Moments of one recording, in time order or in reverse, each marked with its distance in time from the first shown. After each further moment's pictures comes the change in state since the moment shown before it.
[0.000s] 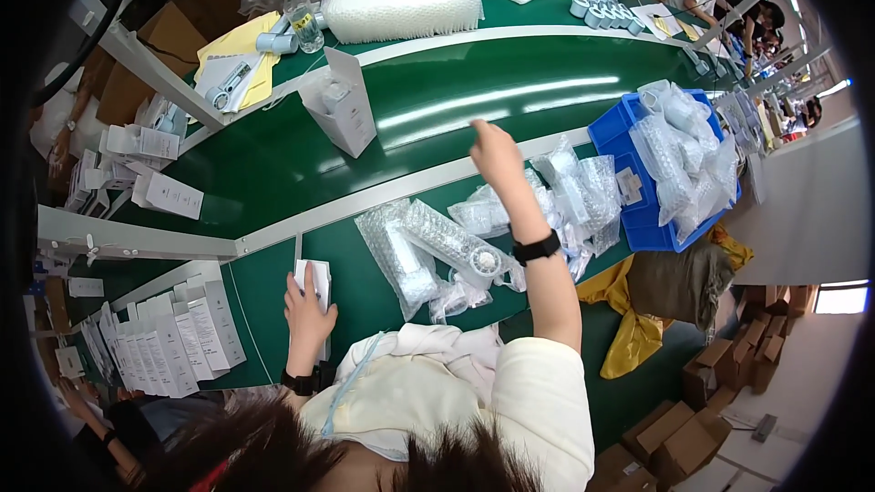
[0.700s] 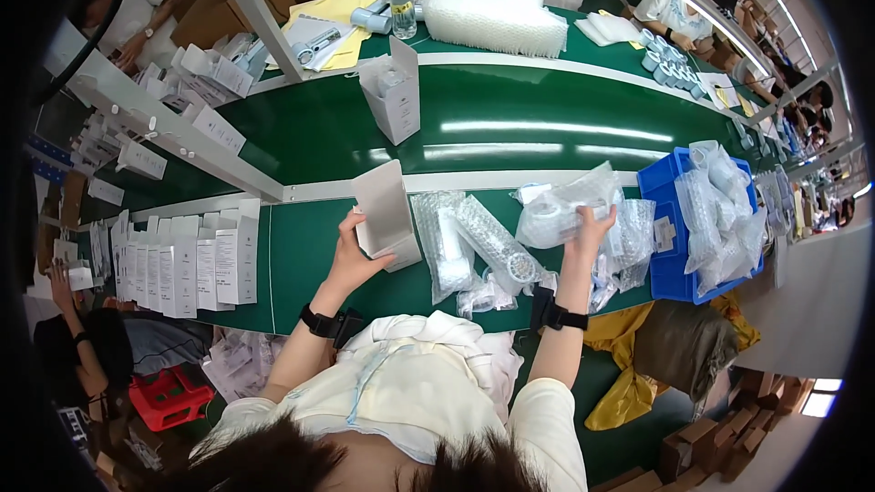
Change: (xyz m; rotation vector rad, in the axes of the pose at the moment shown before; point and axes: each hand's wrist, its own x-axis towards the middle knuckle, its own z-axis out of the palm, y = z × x) left_hand 0.020 0.016 -0.003 -0.776 0.302 0.446; right_hand -0.088 0.051 0.006 1.244 0.546 0.621
